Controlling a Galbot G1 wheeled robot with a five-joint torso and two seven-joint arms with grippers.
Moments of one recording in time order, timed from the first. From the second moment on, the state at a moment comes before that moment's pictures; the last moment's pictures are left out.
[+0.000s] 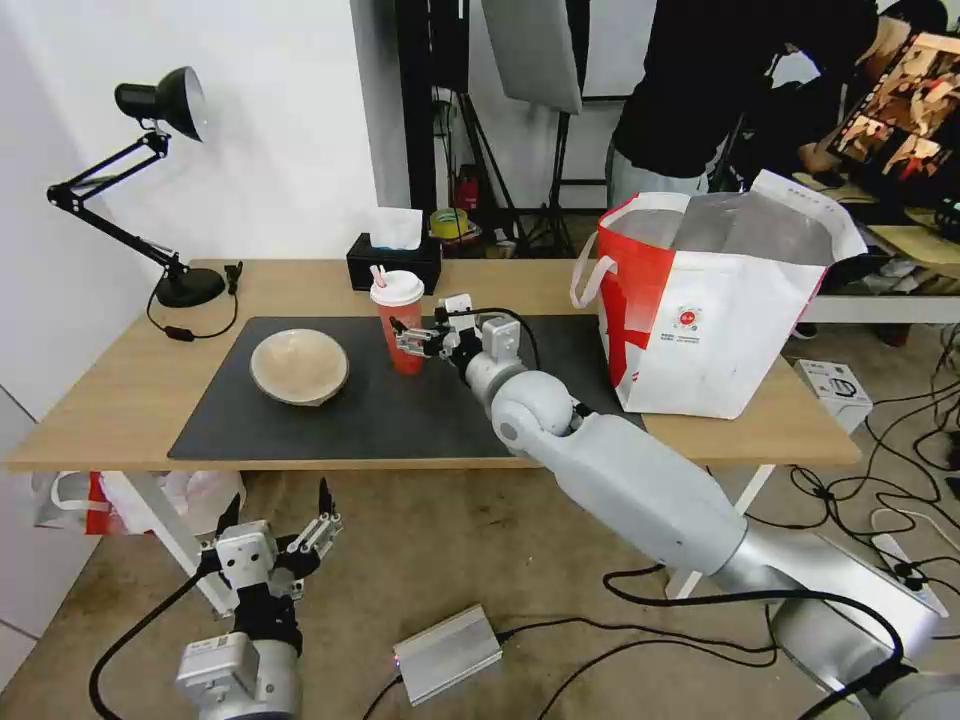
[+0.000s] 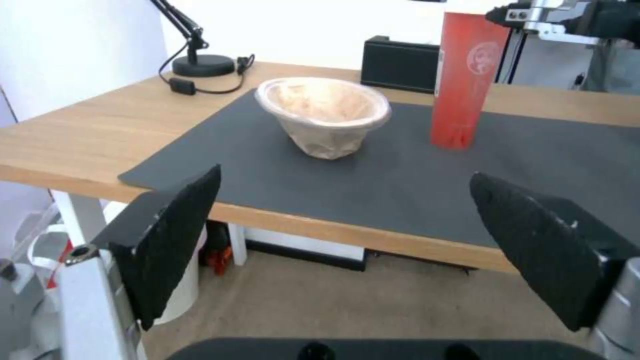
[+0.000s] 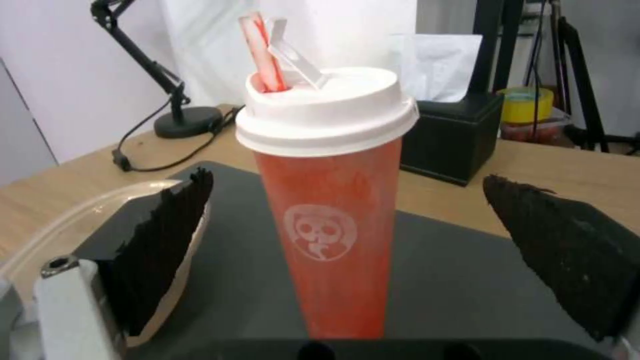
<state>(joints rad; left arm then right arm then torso) 1.86 -1.56 -0.43 -2.44 0.01 0.15 -0.30 -0.29 1.27 -0.46 1.44 0.88 -0.18 0.29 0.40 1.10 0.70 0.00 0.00</state>
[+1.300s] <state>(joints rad) 1.88 -1.56 -0.42 -2.45 0.02 0.14 -0.30 -0.29 1.45 -0.41 1.22 0.81 -0.17 0.26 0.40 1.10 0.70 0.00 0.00</state>
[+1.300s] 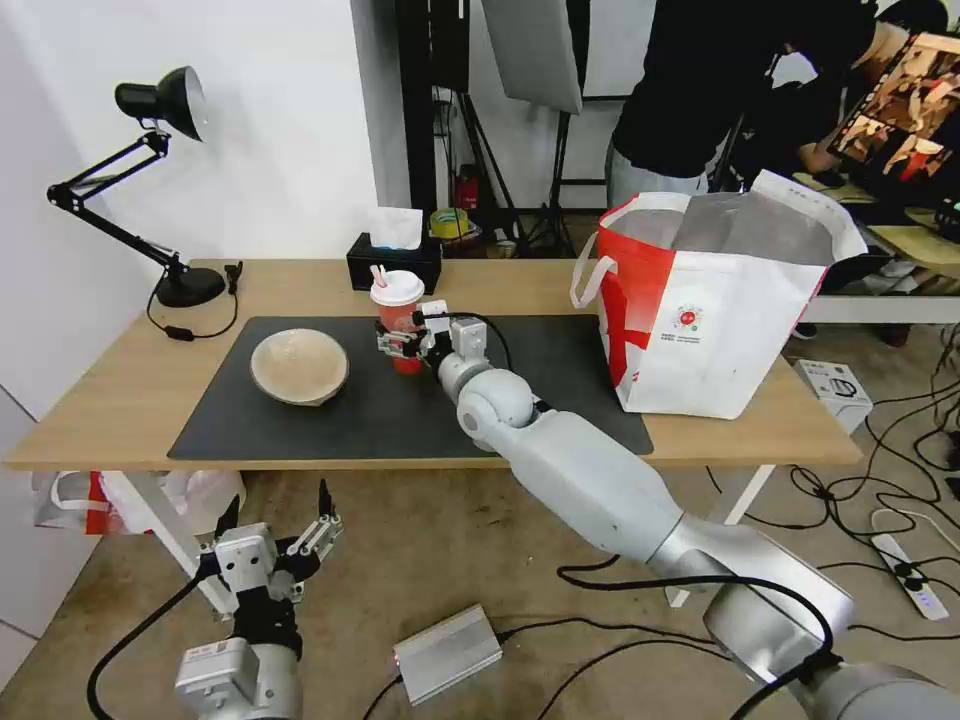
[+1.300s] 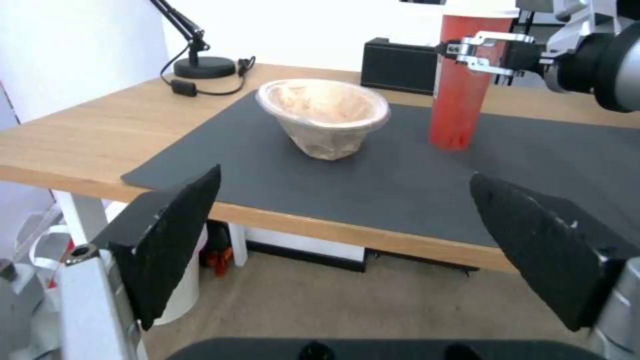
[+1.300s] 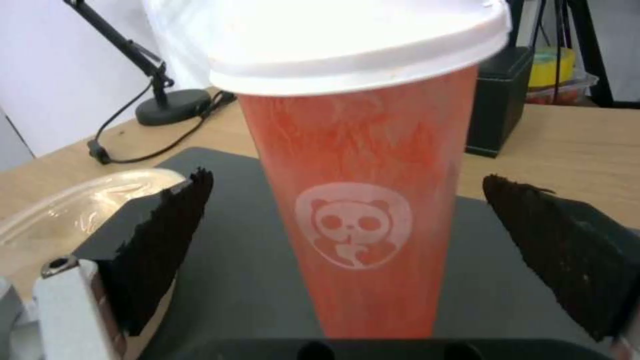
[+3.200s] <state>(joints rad) 1.88 -1.55 -0.40 -2.43 0.03 0.12 -0.30 -0.26 1.54 -0.34 1.02 0.78 -0.14 0.15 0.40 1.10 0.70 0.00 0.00</state>
